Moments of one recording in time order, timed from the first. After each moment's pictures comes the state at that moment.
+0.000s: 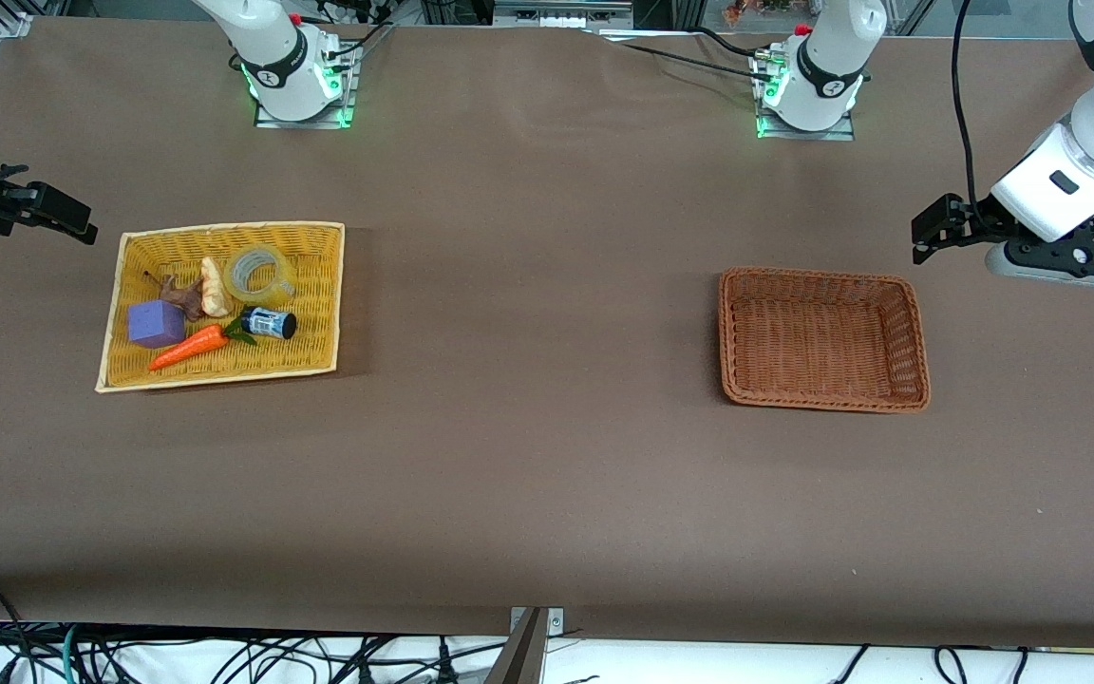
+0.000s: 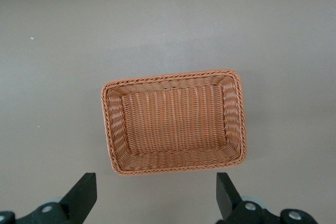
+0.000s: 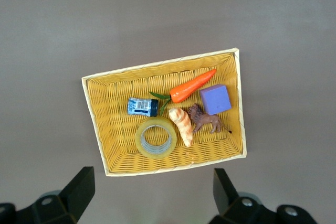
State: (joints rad) left arm -0.09 0.01 -0.01 -1.67 0.02 1.68 0.03; right arm 0.05 0.05 -0.07 -1.55 -0.03 1.54 0.07
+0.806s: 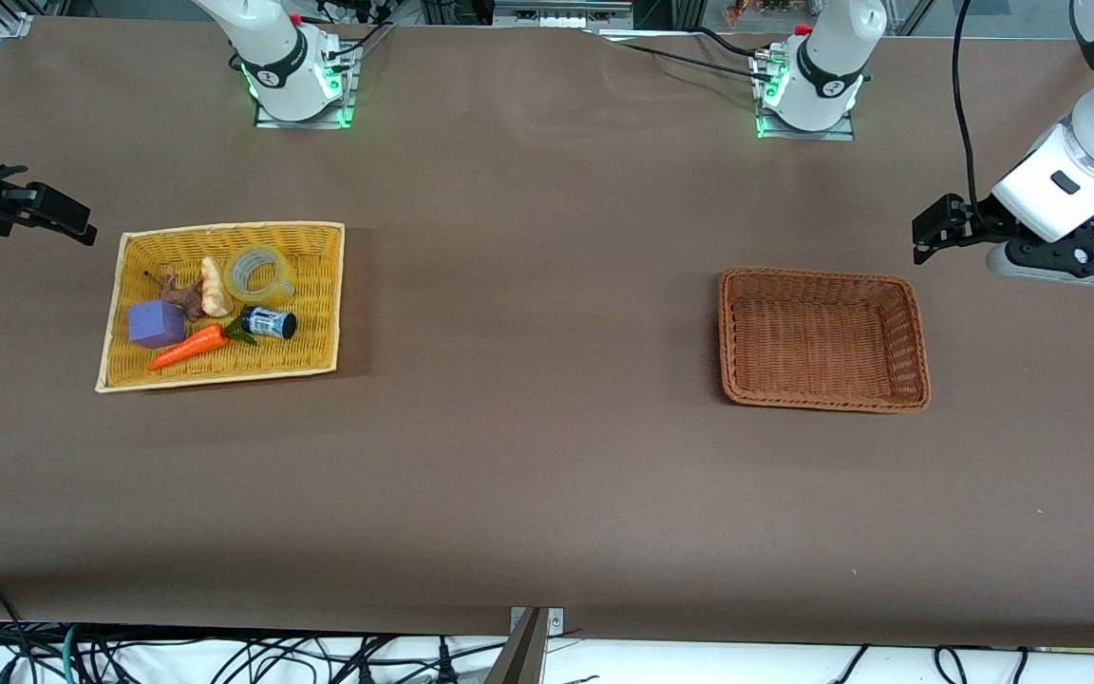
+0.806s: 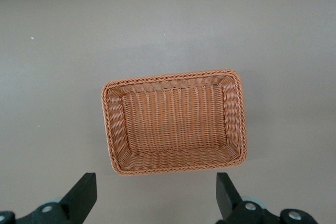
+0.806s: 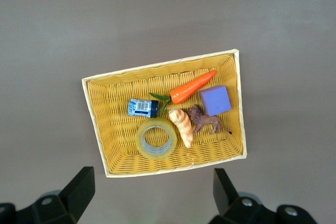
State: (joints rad) left arm -0.09 0.01 -0.01 -1.67 0.02 1.68 0.03; right arm 0.05 0.05 -0.07 -1.55 -0.03 1.54 0.07
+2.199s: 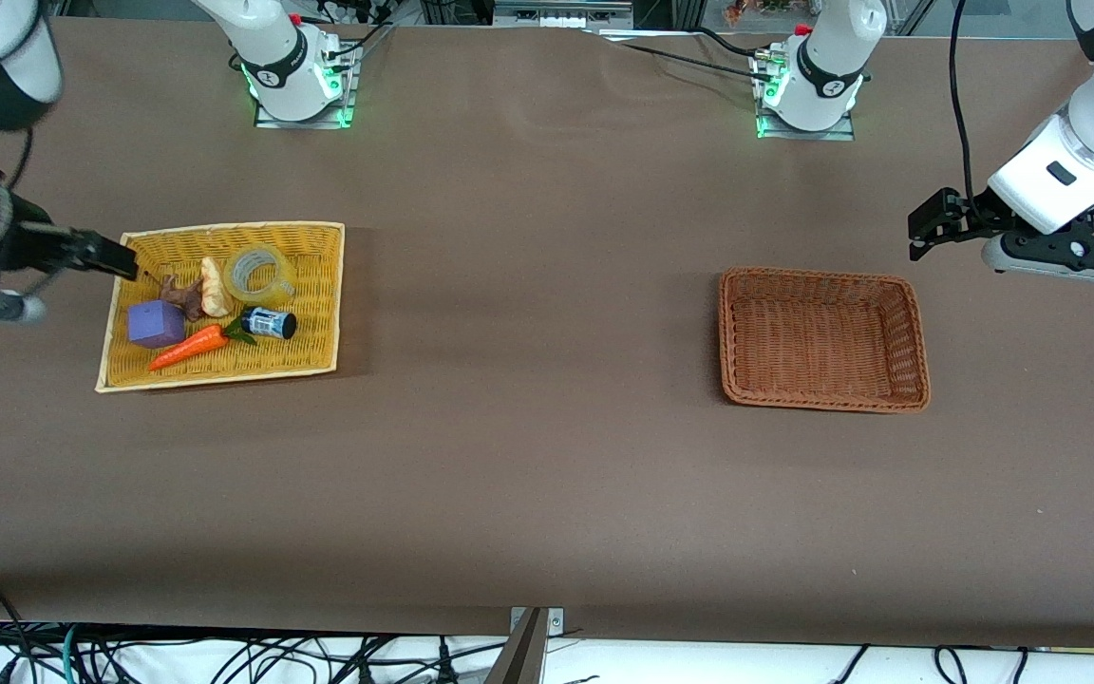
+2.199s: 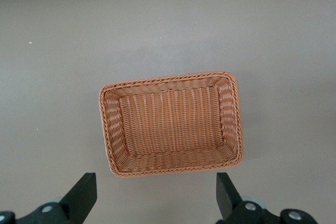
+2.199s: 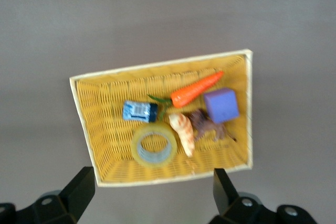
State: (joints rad) left arm -0.09 0.00 -0.02 -1.67 0.02 1.68 0.03; right arm 0.09 0.19 -0.06 -1.58 -0.05 1.64 0.08
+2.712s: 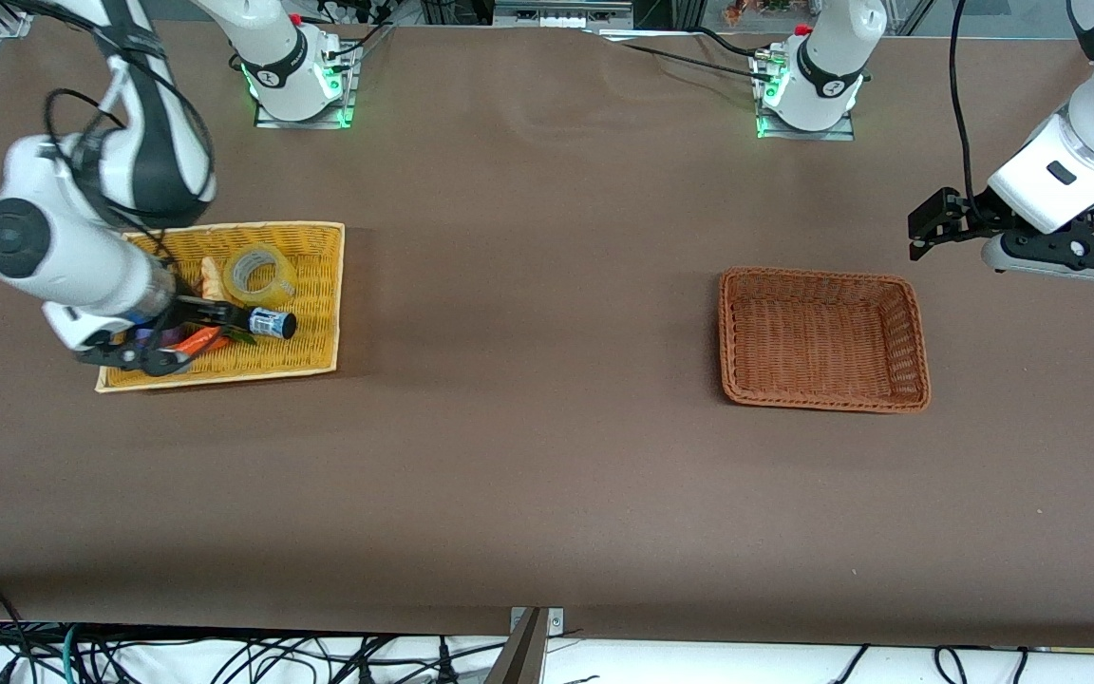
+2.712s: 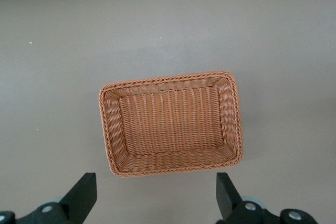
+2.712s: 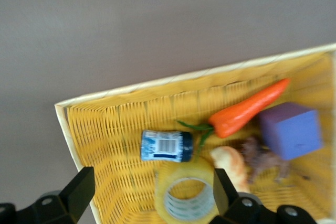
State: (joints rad) left arm -0.09 0.00 -0.02 -1.67 0.02 1.68 0.03; right arm 0.11 0.23 -0.01 -1.99 -0.04 2.11 0.24
